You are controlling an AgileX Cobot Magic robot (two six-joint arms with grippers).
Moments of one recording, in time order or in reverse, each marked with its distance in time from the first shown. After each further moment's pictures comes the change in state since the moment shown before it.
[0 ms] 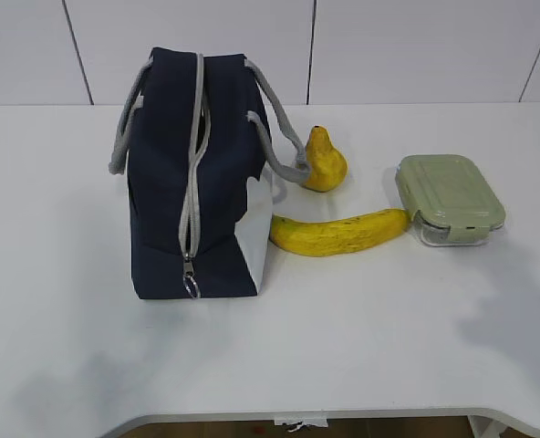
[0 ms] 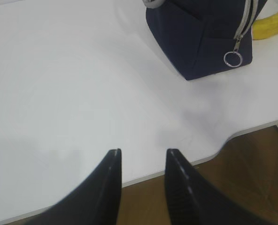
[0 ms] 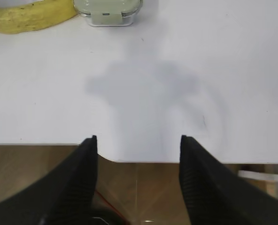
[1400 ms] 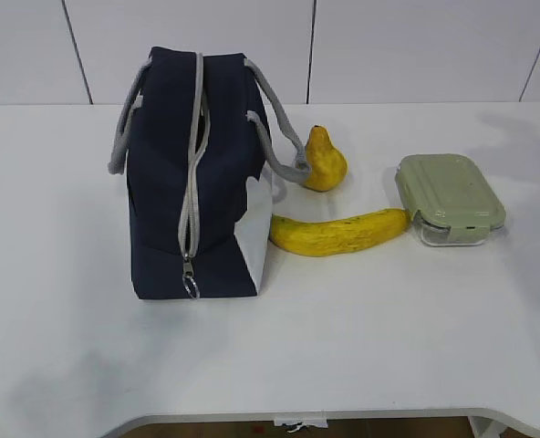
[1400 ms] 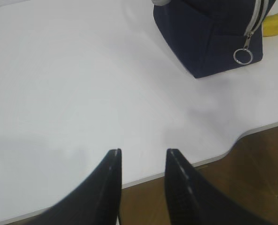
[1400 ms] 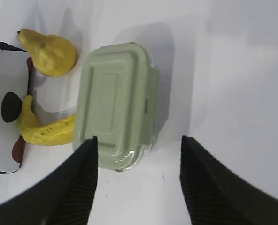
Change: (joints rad) left arm 0.000 0.000 0.000 0.031 0.000 0.000; right arm -0.537 1.363 -0.845 0.844 0.162 -0.795
